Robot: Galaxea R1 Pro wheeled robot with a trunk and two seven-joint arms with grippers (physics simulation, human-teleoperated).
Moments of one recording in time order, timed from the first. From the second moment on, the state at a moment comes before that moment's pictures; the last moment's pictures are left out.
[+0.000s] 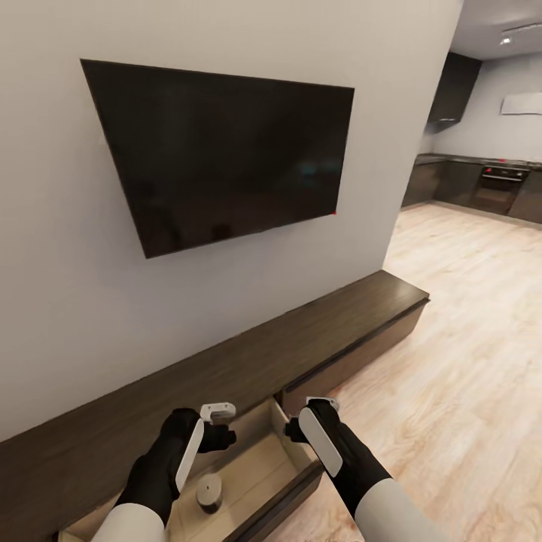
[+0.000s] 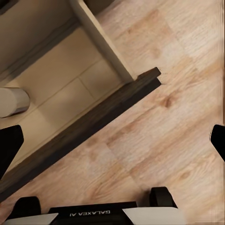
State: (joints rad) left arm -0.50 -0.17 0.05 -0.96 -0.01 0.93 0.04; right arm -0.60 0.17 0.37 -0.86 -0.66 0.80 -0.69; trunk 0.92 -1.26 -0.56
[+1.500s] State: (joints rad) left arm -0.50 -0.17 0.05 -0.96 -0.01 0.93 0.04; right arm -0.60 0.17 0.36 -0.86 -0.66 0.76 -0.69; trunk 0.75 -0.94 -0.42
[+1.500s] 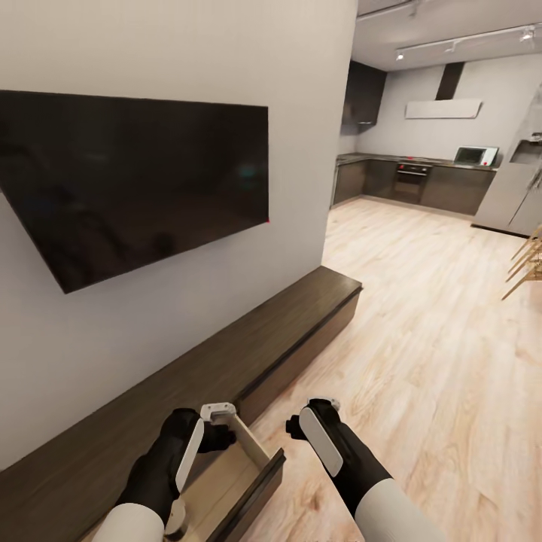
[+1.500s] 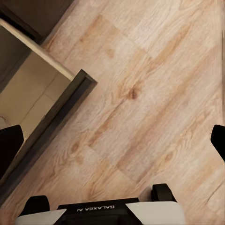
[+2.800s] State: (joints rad) left arm -0.50 -0.17 0.05 -0.96 -0.01 0.93 0.03; right arm -0.60 0.17 0.36 -0.86 -0.67 0.76 -0.69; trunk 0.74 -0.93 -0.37
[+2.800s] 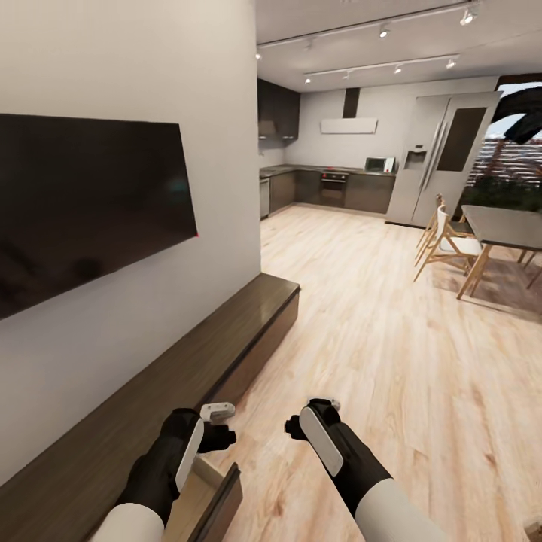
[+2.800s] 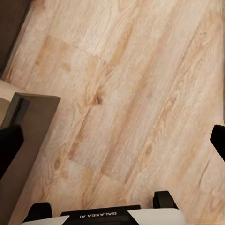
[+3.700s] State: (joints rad) left arm -0.50 -0.17 0.04 -0.96 -0.01 0.93 0.04; right arm -0.59 0.17 0.18 -0.86 -0.67 0.75 -0.69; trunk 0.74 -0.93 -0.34
